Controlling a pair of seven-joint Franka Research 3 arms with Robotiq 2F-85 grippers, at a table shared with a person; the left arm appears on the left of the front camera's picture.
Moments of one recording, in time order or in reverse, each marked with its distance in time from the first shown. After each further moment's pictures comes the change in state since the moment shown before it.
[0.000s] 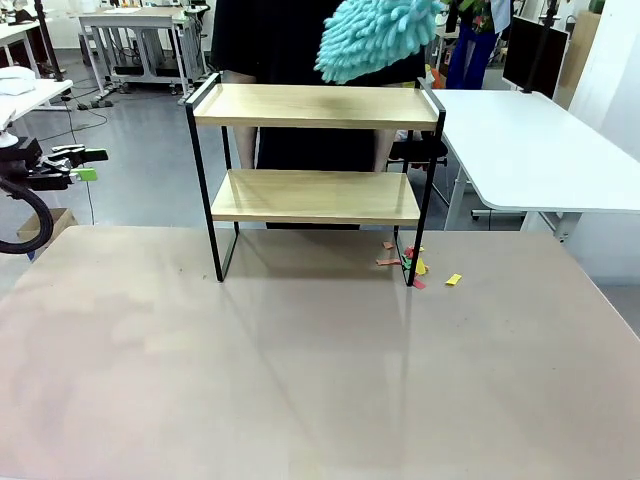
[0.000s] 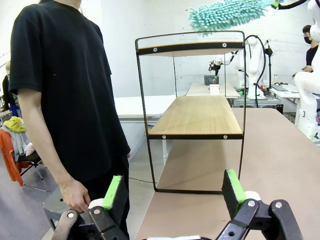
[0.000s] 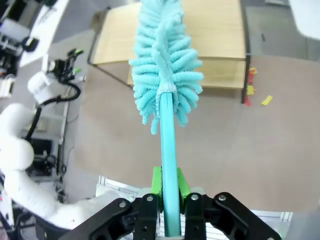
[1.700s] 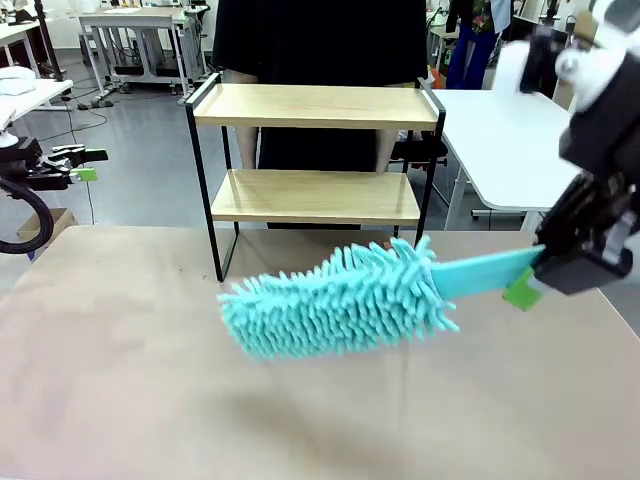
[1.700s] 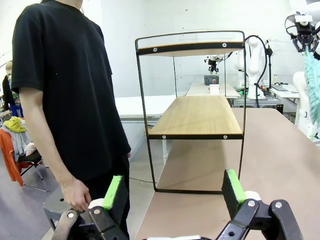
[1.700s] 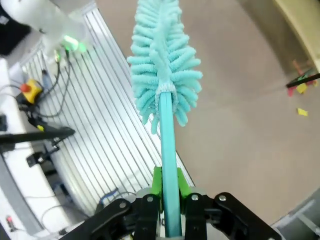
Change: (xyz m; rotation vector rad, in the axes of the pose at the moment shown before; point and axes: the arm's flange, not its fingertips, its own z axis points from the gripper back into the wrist) left arm 0.000 0.000 0.000 0.000 0.000 0.000; right arm -0.179 -0.090 -0.082 0.117 0.359 0.955
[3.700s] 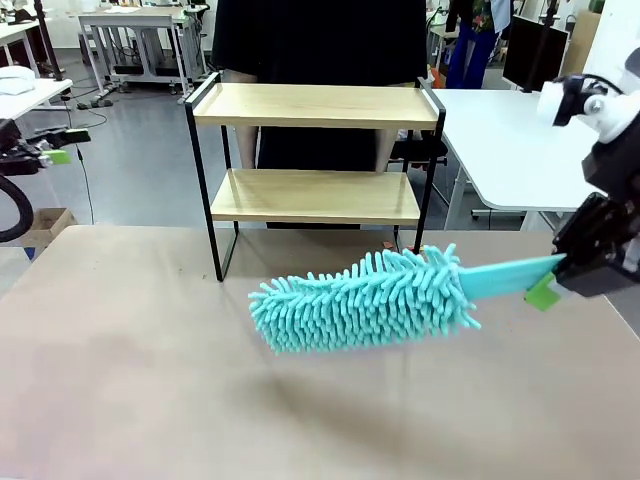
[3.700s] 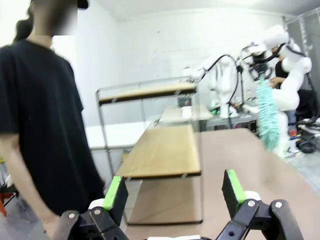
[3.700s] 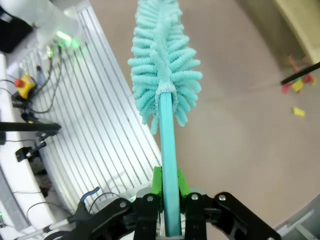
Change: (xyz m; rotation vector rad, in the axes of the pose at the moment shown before) left arm 0.055 -0.038 0.003 -0.154 -0.117 -0.020; right arm -0.030 -0.061 -0.015 0.027 -0.066 0.015
